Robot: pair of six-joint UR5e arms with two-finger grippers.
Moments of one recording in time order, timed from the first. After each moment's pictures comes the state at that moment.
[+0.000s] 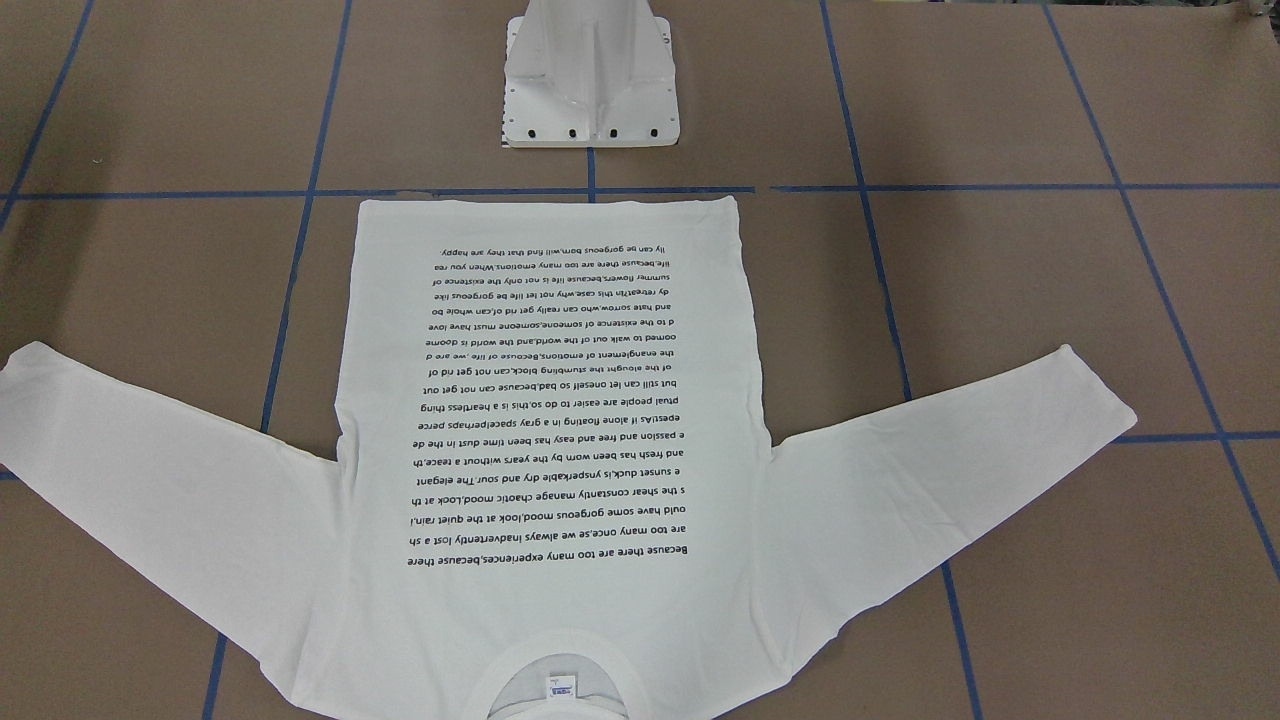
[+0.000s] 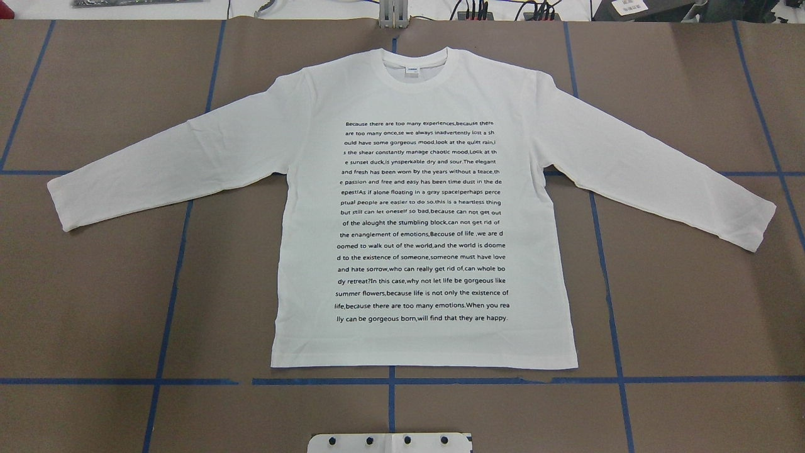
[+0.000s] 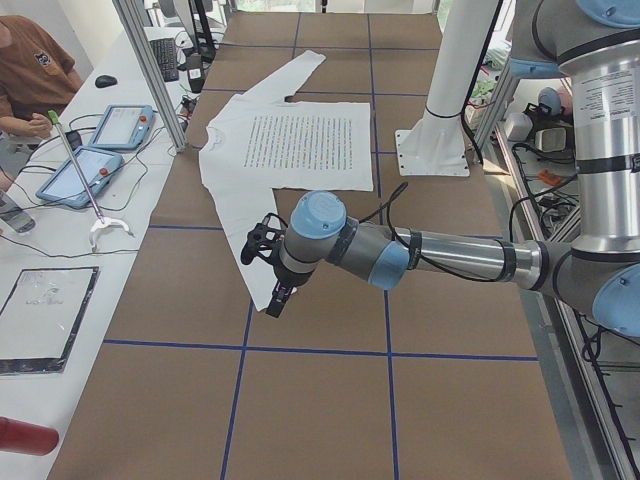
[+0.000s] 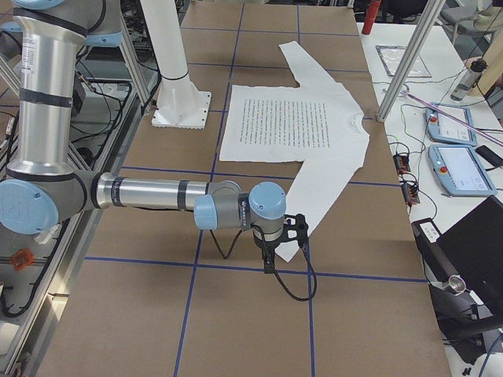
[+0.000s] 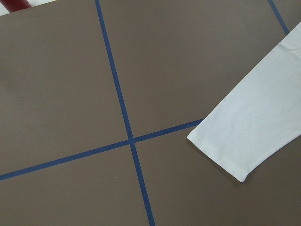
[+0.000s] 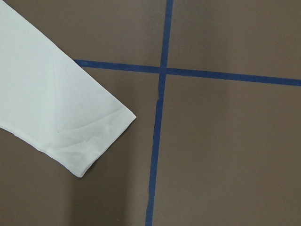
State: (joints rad) left arm -1.57 -1.38 -1.86 -1.92 -2.35 -0.05; right arm 1.54 -1.73 1.71 -1.45 2.36 0.01
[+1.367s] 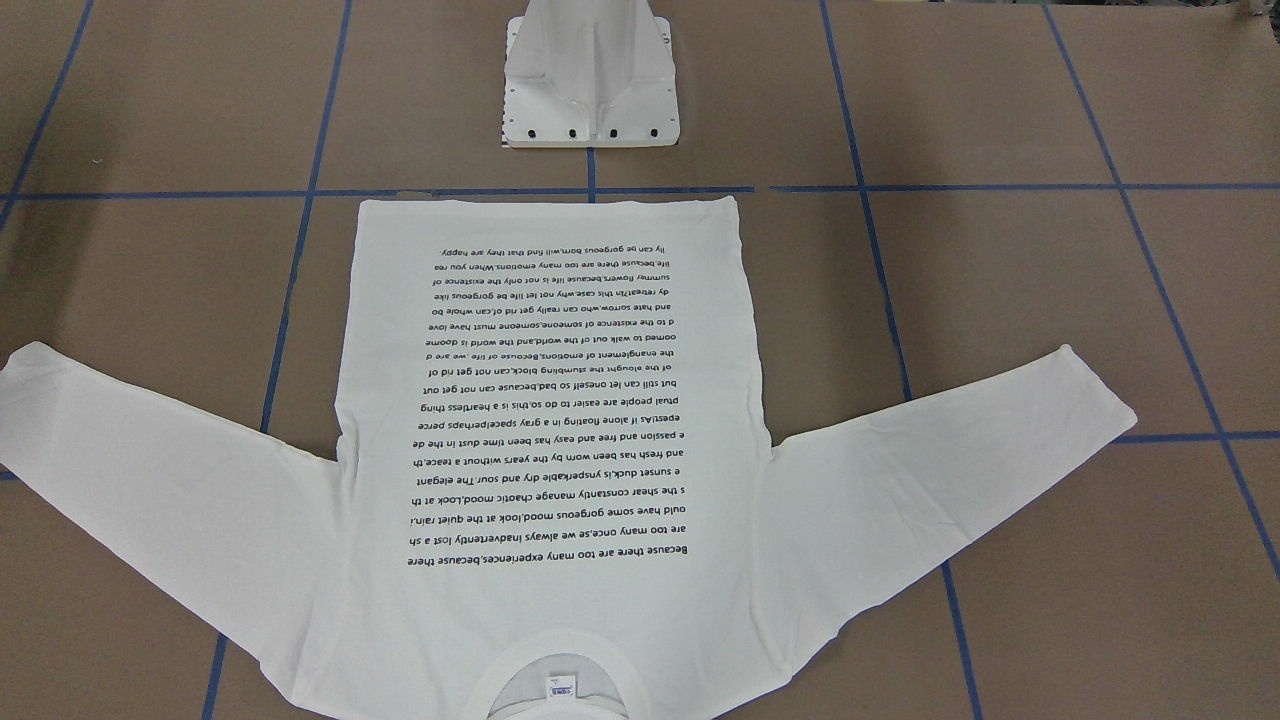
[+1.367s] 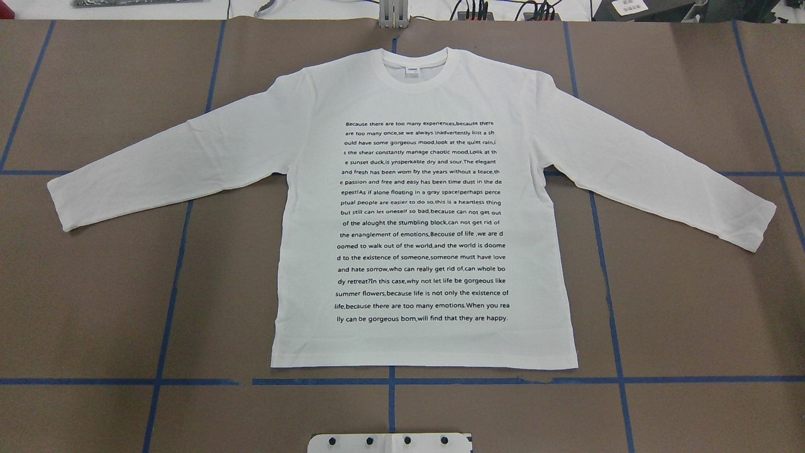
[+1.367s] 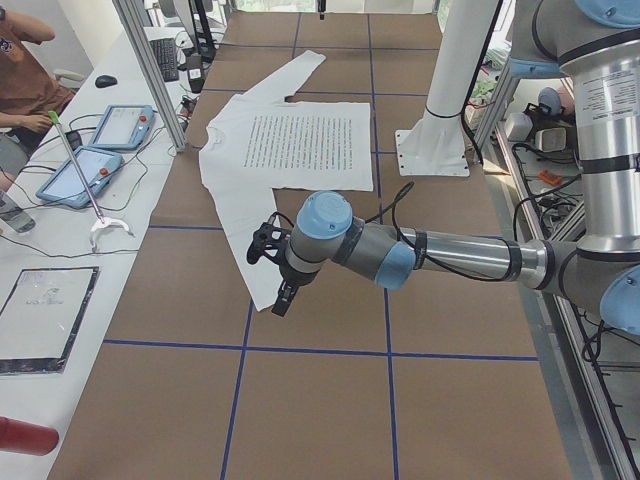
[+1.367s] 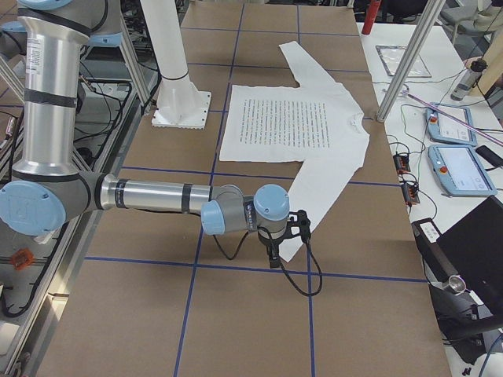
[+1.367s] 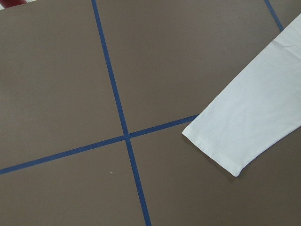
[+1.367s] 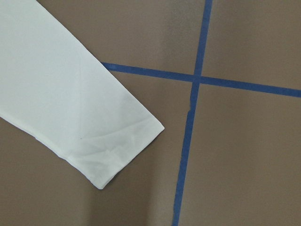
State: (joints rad) left arm -1.57 -1.36 -1.88 -1.93 -2.37 -0.05; right arm 1.47 -1.68 1.62 -1.33 2.40 0.07
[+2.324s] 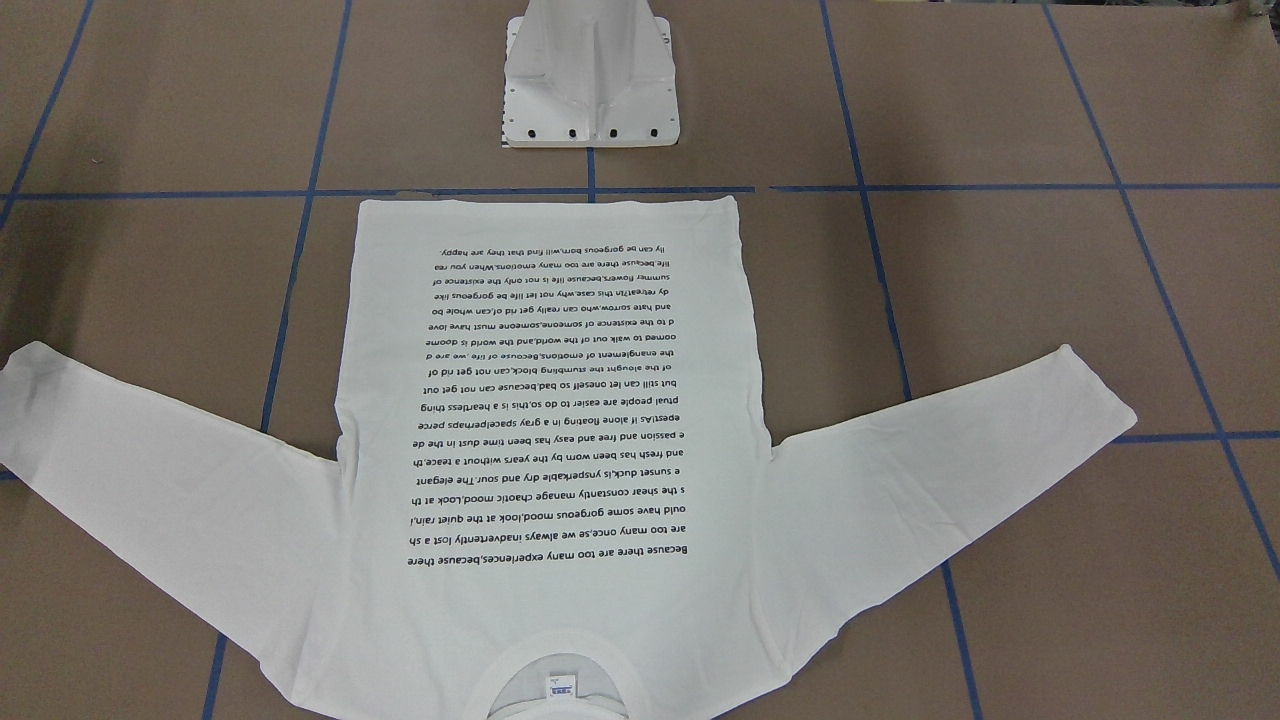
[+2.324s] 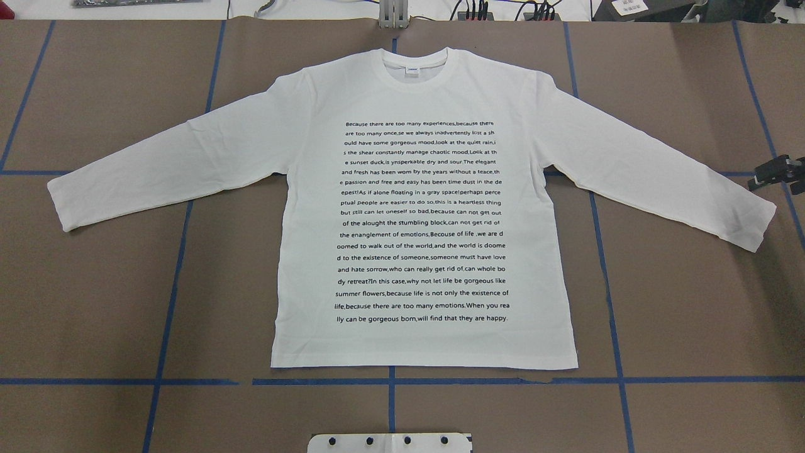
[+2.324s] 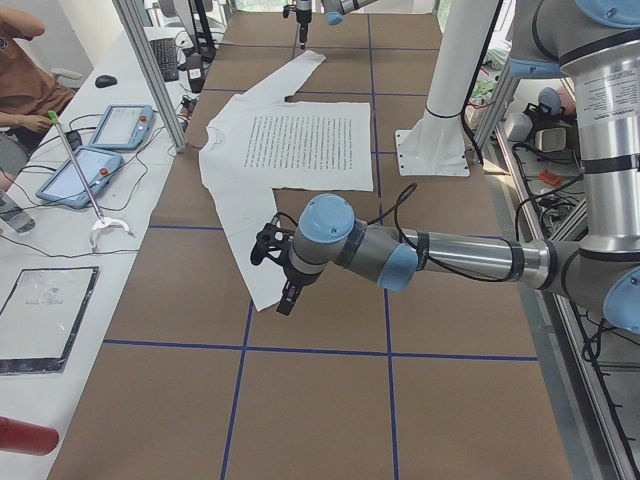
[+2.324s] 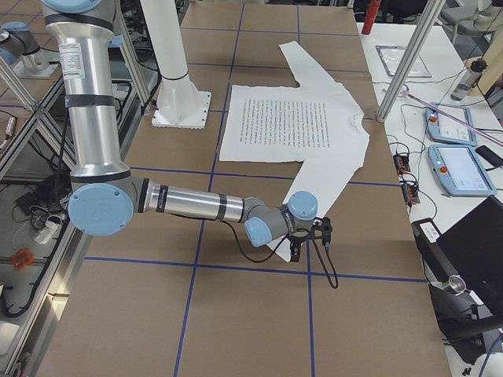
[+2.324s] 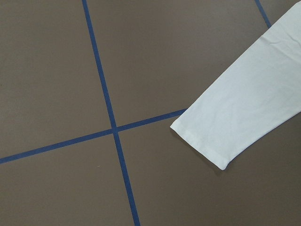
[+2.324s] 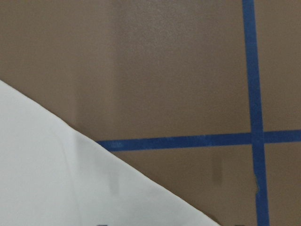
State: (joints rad) left arm -1.57 -1.35 -1.88 -1.93 -2.41 -0.05; right arm 1.26 -1.49 1.30 -0.98 2.31 0.57
